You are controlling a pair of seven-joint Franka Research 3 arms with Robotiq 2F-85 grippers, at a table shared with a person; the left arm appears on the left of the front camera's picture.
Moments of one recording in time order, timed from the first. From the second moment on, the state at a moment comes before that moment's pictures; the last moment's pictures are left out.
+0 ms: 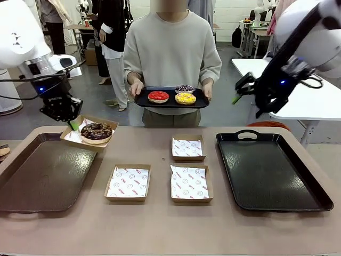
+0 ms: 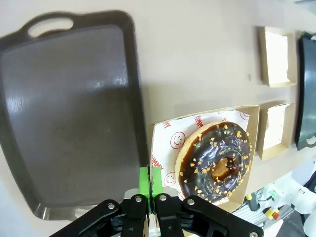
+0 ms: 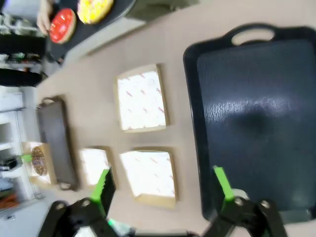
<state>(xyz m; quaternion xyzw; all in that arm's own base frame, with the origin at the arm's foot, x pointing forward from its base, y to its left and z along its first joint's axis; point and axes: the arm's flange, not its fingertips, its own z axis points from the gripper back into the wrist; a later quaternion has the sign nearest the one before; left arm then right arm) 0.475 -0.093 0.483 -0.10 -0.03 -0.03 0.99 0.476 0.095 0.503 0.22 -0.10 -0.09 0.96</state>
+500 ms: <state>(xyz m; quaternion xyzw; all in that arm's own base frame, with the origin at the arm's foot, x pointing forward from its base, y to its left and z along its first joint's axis) 0.473 -0.056 0.442 -0.05 0.00 -0.02 1.00 0.476 0.158 0.449 0.16 -0.04 -0.04 0.99</state>
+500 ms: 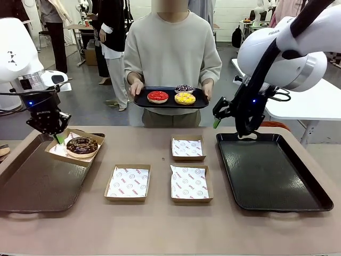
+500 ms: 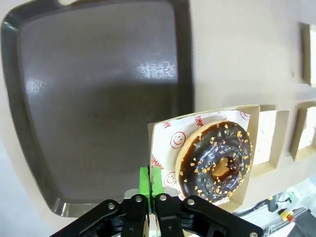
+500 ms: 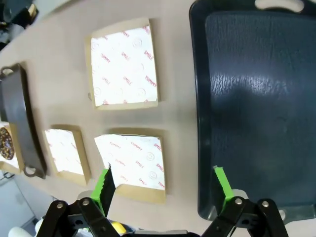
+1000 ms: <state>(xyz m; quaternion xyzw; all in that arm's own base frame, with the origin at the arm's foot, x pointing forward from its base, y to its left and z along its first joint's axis) 0.476 -0.052 0.435 -0.03 0.00 -0.01 1.00 0.475 0.159 0.447 0.16 -0.04 -0.04 0.99</state>
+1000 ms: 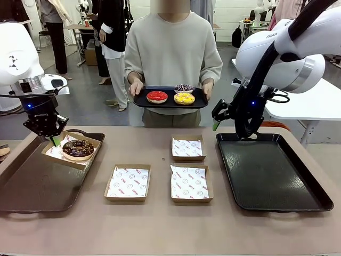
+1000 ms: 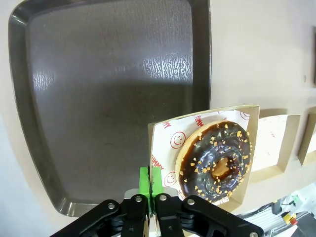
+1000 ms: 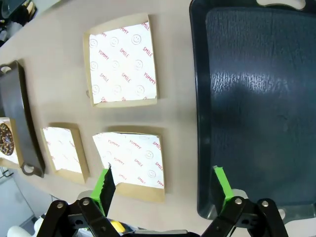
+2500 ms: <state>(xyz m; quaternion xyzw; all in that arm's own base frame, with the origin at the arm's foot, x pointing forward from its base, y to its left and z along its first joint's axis) 0.506 -0.024 0.403 -0.01 -0.03 0.02 1.00 0.553 0.244 0.382 0.04 -0.02 0.00 1.00</state>
